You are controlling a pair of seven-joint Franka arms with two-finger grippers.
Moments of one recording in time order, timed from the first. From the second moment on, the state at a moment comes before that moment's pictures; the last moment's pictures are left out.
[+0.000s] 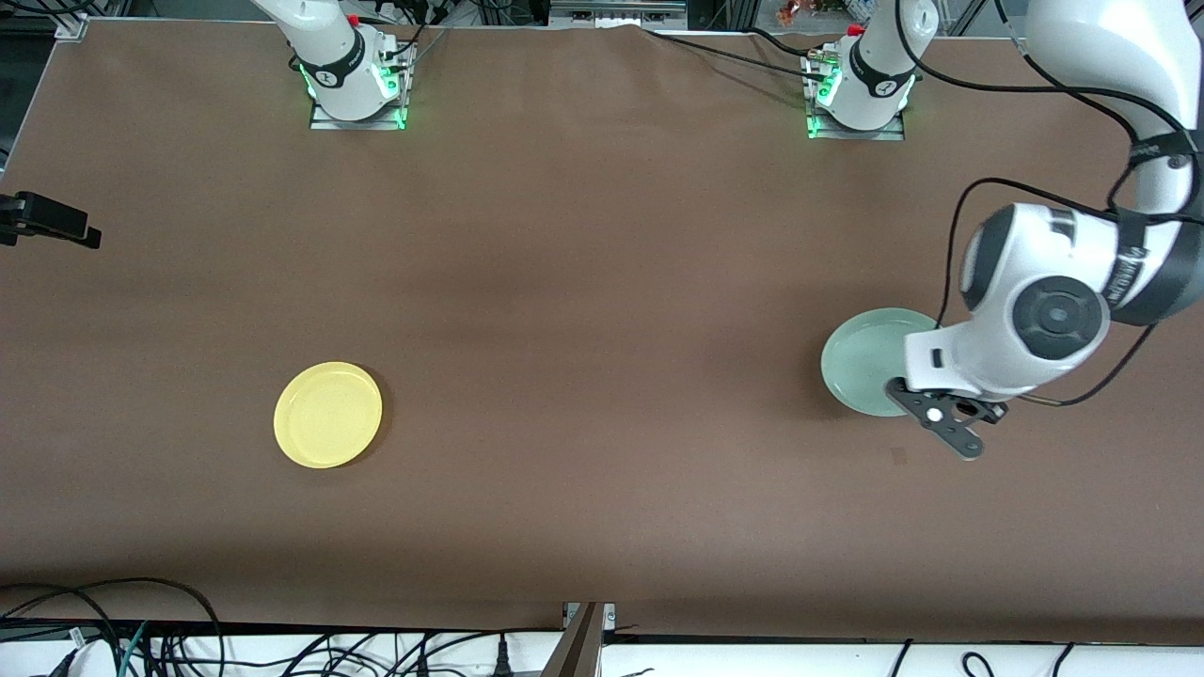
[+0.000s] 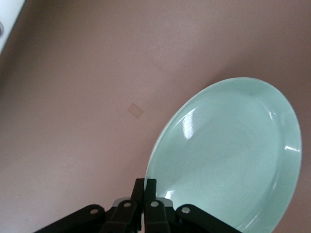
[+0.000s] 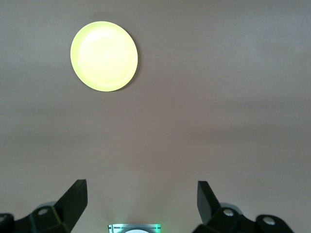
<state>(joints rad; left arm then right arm) -0.11 0.49 -0.13 -1.46 0.36 1.83 0.47 -0.01 0.18 -0.13 -1.38 0.00 1.42 -0.11</state>
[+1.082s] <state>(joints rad) -0.75 0.68 -0.11 -1.41 1.00 1.46 -0.29 -0.02 0.35 -0.13 -1.39 0.00 1.55 -0.11</state>
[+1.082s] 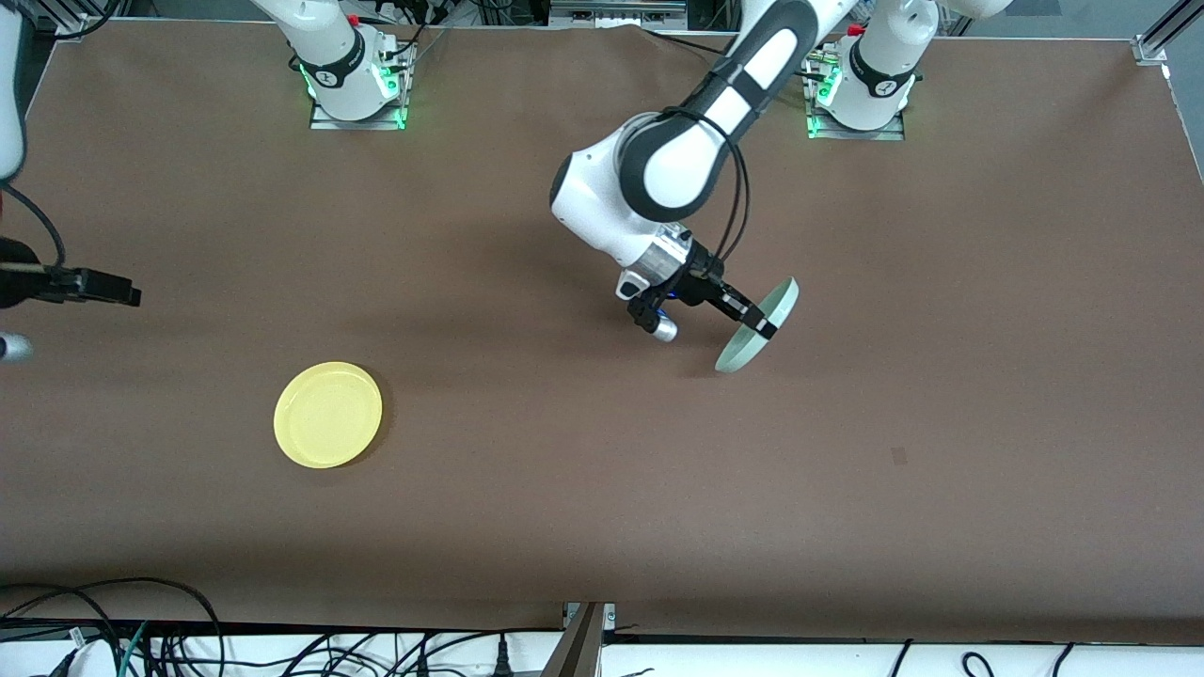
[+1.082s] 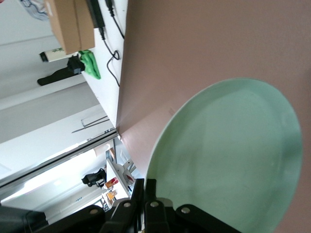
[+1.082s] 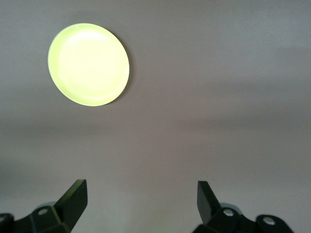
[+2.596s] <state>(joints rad) -0.99 0.84 -0.09 -1.35 1.04 1.41 -0.80 0.00 0.80 -0.12 -1.47 0.26 2.15 -0.09</state>
